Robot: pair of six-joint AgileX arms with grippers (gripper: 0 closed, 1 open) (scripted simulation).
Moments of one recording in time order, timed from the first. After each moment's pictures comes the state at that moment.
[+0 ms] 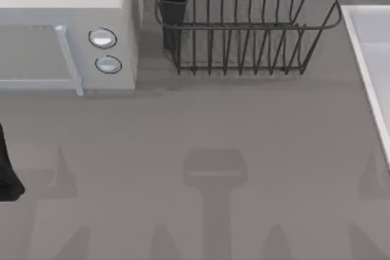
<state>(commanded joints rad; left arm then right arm) 0.00 0.00 0.00 0.00 0.00 0.00 0.00 0.00 0.00 0.00 0.00 0.00</state>
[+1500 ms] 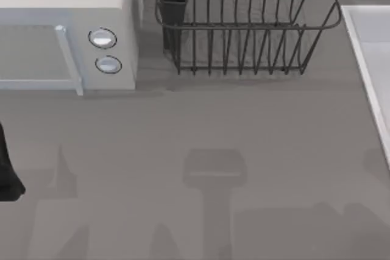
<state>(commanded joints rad) 0.00 0.00 0.00 0.00 0.00 0.00 -0.03 1.31 0.82 -1.07 0.00 0.86</state>
